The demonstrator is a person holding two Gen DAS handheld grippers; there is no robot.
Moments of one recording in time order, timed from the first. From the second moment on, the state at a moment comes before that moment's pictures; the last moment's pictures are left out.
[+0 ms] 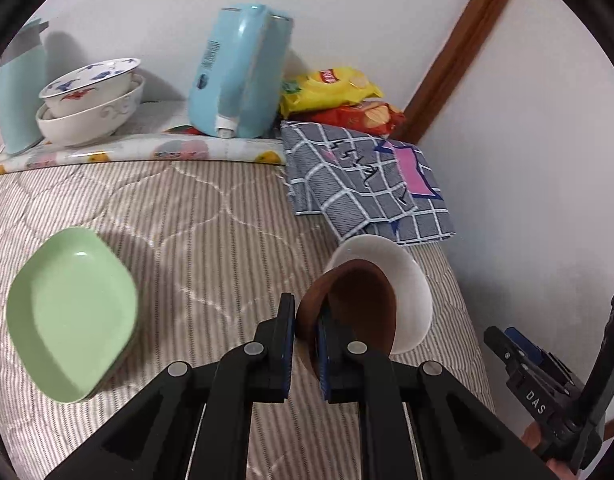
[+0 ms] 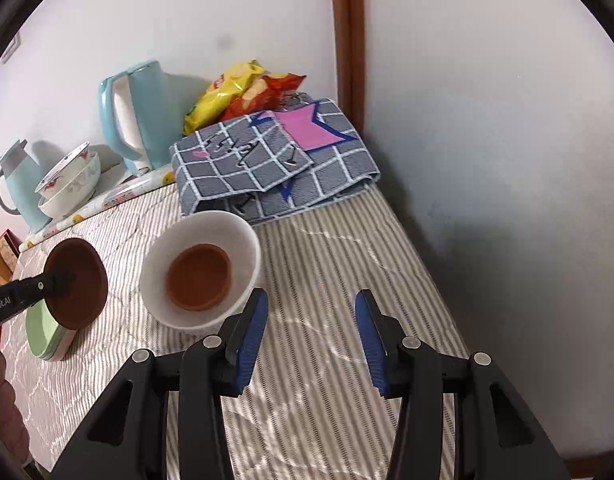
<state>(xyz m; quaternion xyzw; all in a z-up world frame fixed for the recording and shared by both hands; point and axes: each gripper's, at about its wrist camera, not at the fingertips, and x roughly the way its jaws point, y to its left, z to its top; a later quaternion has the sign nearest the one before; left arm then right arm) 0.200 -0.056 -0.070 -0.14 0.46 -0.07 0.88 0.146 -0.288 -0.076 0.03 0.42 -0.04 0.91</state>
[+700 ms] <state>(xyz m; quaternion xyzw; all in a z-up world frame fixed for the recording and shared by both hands) 0.246 -0.119 -0.103 -0.11 0.48 -0.09 0.87 0.137 -0.318 -0.093 0.03 0.42 -0.06 0.91</state>
